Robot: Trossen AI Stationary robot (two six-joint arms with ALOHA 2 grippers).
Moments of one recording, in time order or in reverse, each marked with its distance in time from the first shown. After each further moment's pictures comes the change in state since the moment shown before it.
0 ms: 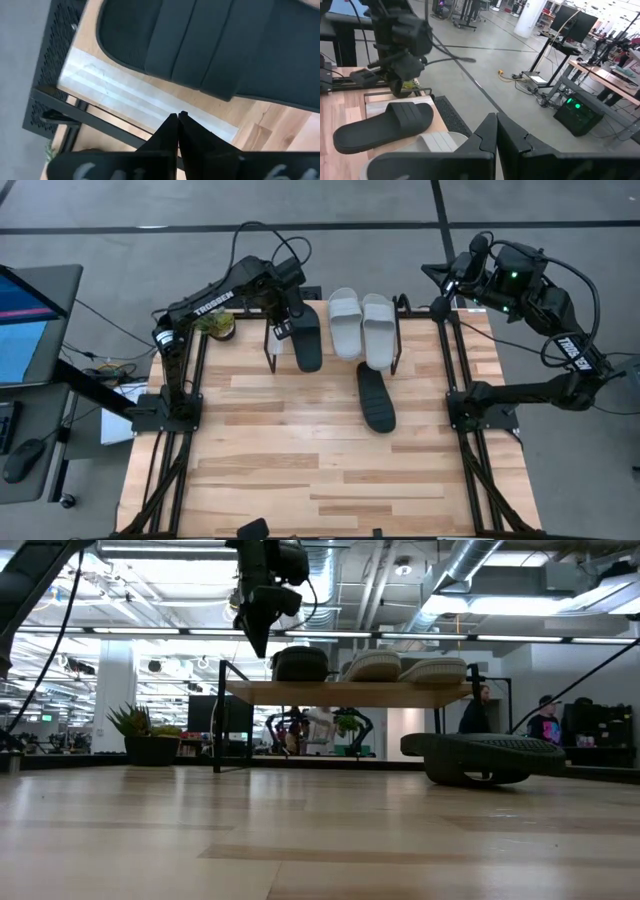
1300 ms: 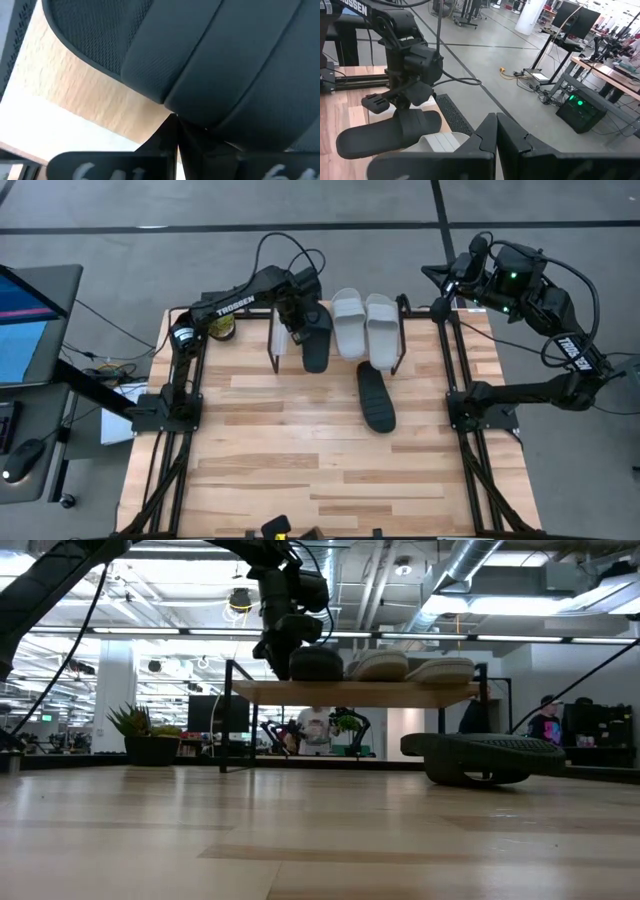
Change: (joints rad) left arm -0.023 0.135 -0.005 0.138 0.079 -0.053; right arm 0.002 -0.001 0.000 -0.015 -0.001 0.017
